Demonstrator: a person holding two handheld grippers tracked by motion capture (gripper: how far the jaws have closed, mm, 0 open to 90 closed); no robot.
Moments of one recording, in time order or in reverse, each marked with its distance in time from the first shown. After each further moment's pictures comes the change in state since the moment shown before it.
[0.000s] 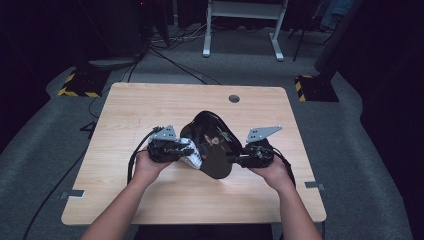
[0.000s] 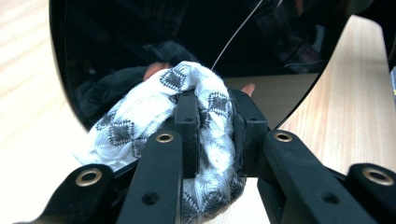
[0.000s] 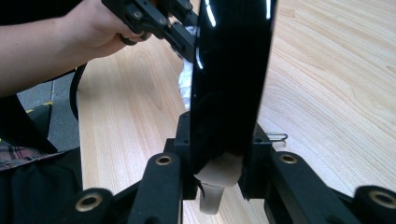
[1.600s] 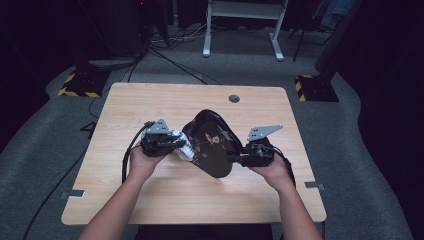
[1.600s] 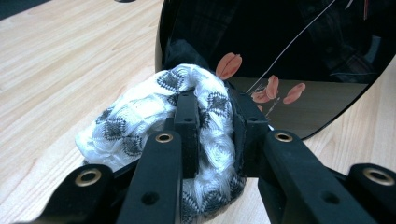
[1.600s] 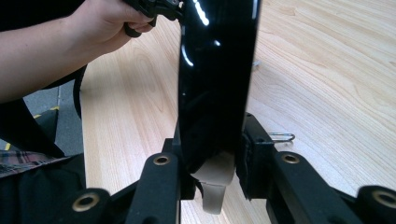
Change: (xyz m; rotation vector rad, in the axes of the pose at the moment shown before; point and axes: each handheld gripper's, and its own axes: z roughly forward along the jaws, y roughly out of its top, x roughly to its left) left arm 0.017 -0.001 -0.013 -0.019 0.118 -0.046; right arm -0.005 -0.001 0.000 -0.008 0.018 0.035
